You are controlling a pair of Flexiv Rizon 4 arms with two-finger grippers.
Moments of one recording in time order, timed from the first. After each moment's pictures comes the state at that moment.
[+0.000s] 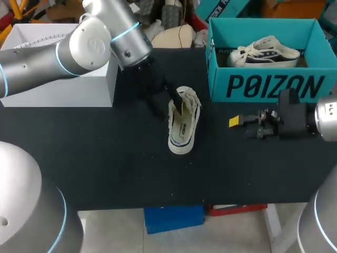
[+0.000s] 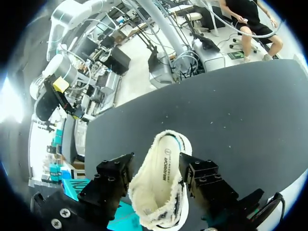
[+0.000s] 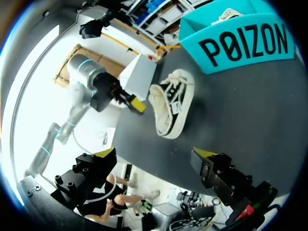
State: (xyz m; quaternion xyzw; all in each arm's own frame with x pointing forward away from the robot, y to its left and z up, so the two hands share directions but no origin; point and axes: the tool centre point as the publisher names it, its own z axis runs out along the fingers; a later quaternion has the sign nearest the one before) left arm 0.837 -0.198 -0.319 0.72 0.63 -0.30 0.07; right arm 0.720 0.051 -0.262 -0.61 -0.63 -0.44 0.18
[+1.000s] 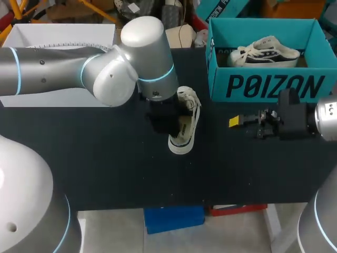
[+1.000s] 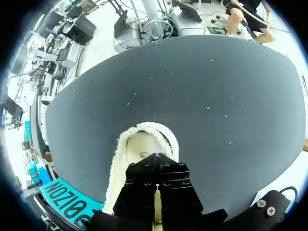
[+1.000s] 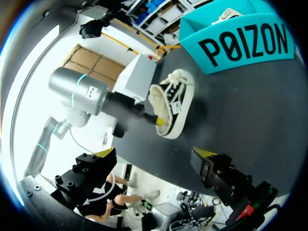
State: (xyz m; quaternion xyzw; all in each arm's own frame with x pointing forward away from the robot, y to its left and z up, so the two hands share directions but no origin) left arm 0.828 -0.206 -0.400 0.75 0.65 -0.08 0.08; right arm 0.720 0.051 -0.262 -0.61 -0.63 -0.44 0.18
